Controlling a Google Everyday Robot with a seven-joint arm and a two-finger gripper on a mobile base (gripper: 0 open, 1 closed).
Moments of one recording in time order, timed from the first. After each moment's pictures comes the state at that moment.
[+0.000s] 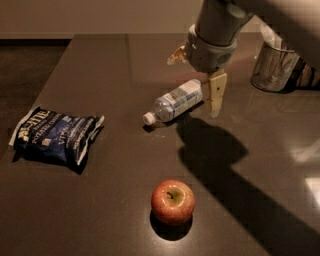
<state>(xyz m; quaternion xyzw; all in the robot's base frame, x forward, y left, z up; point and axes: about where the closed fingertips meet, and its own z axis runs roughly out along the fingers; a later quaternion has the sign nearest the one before) 0.567 -0.100 0.920 -0.85 0.50 -0.05 0.13</state>
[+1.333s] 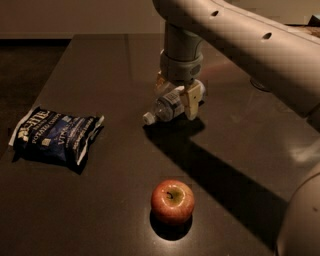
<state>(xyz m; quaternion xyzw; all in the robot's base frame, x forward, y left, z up) 0.591 -0.065 0.858 -0.91 0.42 -0.03 0.03</state>
